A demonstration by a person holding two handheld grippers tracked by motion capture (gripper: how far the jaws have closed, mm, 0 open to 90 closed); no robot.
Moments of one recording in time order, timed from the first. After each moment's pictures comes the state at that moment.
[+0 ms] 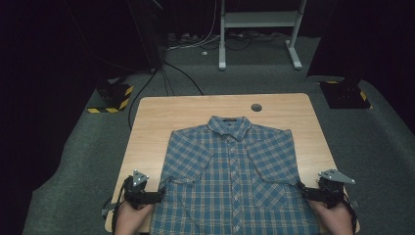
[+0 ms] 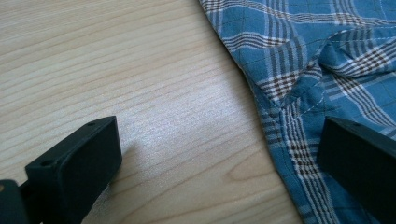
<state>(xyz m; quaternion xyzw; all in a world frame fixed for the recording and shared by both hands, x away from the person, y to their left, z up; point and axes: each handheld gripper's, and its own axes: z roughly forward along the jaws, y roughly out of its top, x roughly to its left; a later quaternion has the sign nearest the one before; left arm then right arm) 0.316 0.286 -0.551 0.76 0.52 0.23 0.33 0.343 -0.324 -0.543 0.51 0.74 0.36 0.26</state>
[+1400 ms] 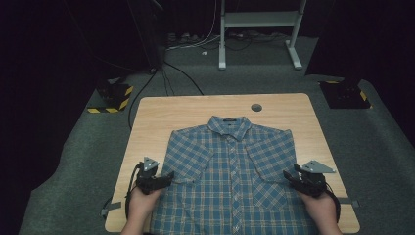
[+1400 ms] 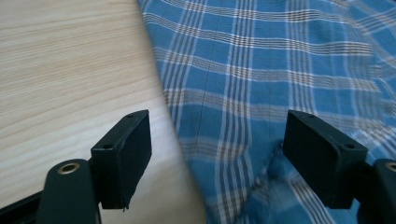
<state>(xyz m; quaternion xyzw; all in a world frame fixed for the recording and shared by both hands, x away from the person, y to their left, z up) 0.360 0.248 -0.530 0.75 0.52 0.22 0.34 0.363 -0.274 -0.526 0.44 0.78 0.38 0.24</state>
